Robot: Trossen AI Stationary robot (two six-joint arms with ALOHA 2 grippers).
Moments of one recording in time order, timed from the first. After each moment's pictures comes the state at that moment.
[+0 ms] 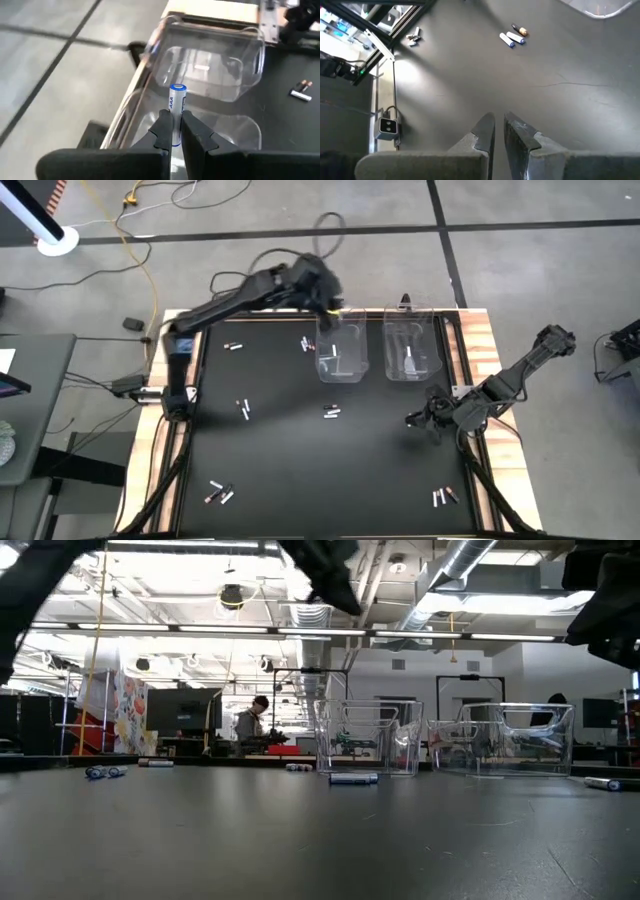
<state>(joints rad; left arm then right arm) 0.40 2.01 2.21 -0.85 -0.01 0.20 0.64 0.61 0.48 -0.54 0.50 1.13</state>
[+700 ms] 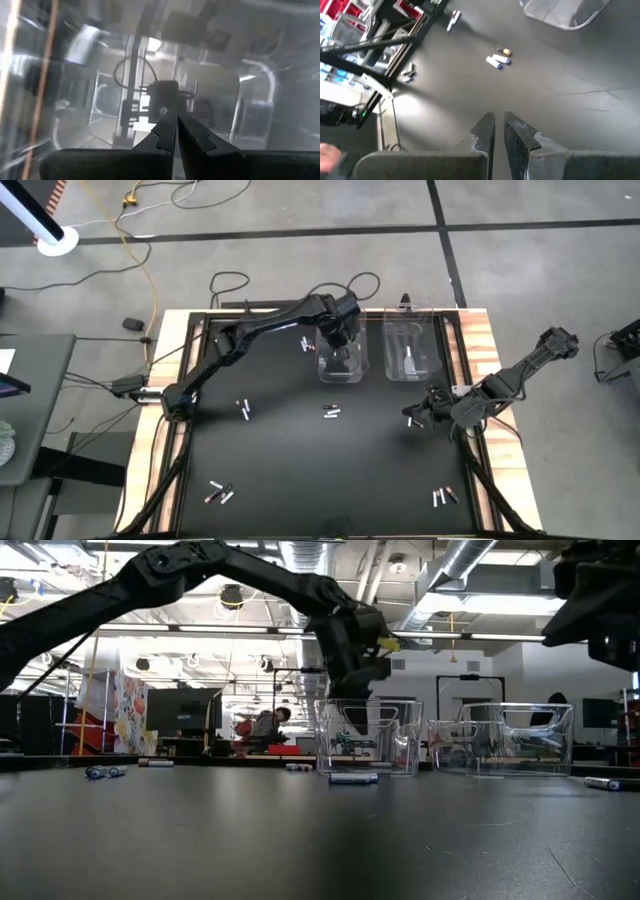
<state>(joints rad) 0.42 2.43 2.32 -1.04 0.06 0.25 0.57 0.62 0.48 -0.52 0.57 1.26</state>
